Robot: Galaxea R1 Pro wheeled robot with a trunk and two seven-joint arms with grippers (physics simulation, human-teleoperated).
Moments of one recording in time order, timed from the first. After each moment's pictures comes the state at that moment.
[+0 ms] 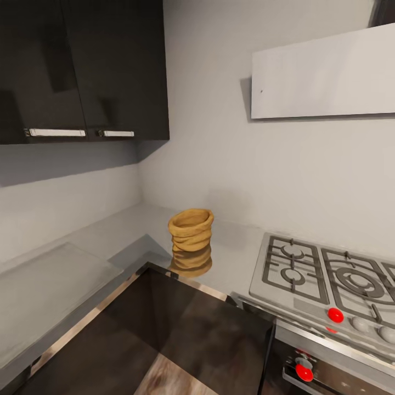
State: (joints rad) left arm 0.00 0.00 0.07 -0.02 0.21 -0.09 -0.02; right arm -0.17 0.02 -0.09 -0.31 0.41 0.07 0.02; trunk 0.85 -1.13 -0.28
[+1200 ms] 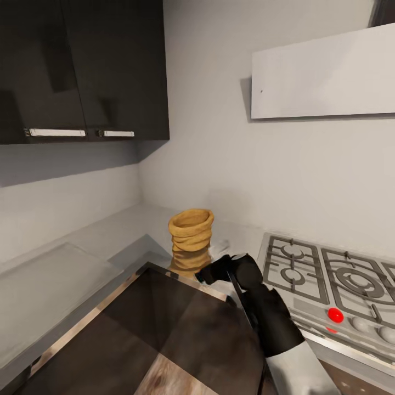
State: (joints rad) left arm 0.00 0.00 0.06 -0.02 0.21 -0.09 -0.02; right arm -0.61 0.17 0.29 -1.38 0.40 1.04 0.45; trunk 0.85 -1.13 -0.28
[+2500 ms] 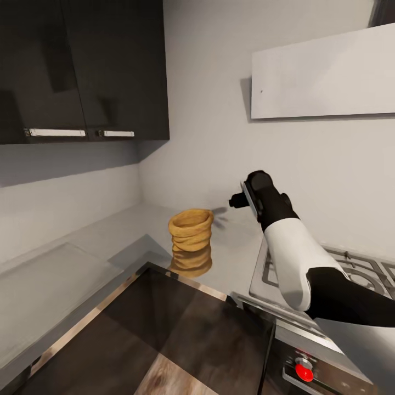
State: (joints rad) left arm 0.00 0.00 0.07 -0.02 0.21 -0.09 -0.02; right arm -1.33 0.17 -0.06 -0.68 0.39 1.04 0.07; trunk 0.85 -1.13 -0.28
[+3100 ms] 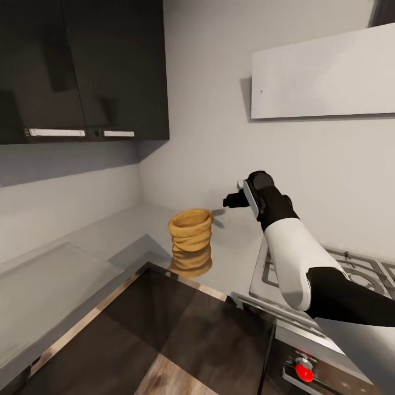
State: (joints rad) left arm 0.00 0.00 0.07 -0.02 0.26 -0.09 0.08; right arm -1.33 0.17 -0.07 -0.67 0.22 1.04 0.06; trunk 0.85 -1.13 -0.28
